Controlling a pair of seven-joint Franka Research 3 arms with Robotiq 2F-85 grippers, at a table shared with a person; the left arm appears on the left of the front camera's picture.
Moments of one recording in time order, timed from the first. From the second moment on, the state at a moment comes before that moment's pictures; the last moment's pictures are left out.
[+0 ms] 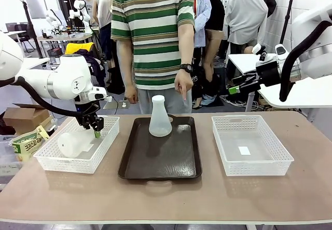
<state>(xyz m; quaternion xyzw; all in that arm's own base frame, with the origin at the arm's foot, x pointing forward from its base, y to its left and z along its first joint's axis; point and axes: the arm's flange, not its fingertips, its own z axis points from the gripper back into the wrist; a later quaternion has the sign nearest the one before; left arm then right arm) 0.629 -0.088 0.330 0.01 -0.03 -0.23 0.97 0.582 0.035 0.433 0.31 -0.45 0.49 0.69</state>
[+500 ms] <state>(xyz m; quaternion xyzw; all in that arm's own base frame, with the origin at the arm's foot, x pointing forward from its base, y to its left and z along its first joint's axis) 0.629 -0.088 0.330 0.01 -0.03 -0.23 0.97 0.582 0.035 0.433 0.31 -0.45 0.49 0.69</state>
